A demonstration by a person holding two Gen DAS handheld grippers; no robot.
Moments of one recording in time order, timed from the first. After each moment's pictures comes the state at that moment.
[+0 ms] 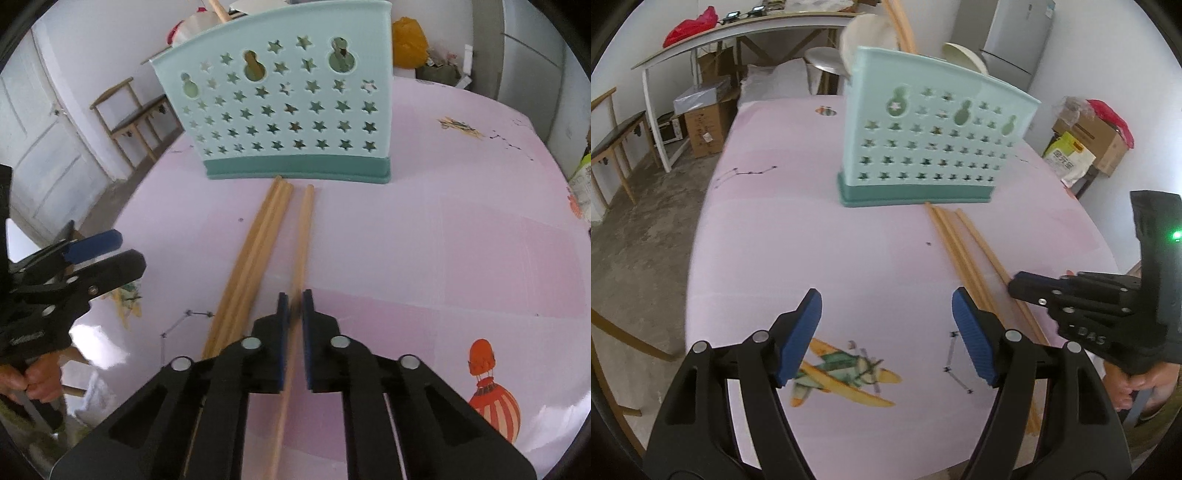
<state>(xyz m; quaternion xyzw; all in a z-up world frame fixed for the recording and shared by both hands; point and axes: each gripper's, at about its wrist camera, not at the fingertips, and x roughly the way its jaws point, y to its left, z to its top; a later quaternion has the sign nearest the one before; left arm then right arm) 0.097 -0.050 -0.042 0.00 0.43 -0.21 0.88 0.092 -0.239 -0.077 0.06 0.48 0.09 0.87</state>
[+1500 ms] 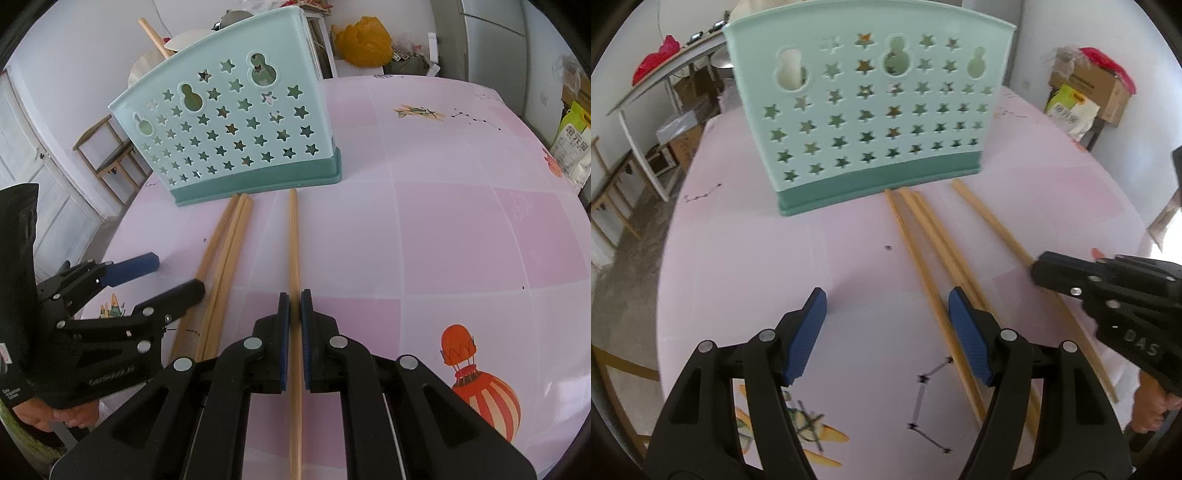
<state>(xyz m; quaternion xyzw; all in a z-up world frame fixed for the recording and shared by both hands) 0.120 -0.116 -0.067 0.10 0.44 -0.20 0.87 0.090 -0.271 -0.083 0.13 0.46 0.05 0.88</state>
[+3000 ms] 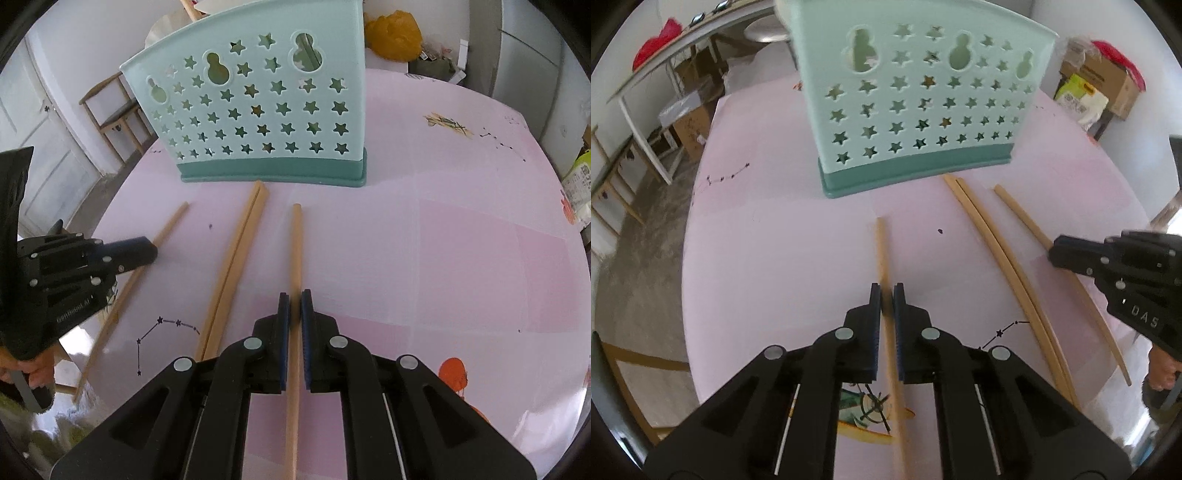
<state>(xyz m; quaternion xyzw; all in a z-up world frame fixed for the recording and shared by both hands) 0.136 -0.080 -0.055 0.09 0.49 -0.19 0.85 0.105 -0.257 -0.075 0.06 0.50 0.08 0.86</state>
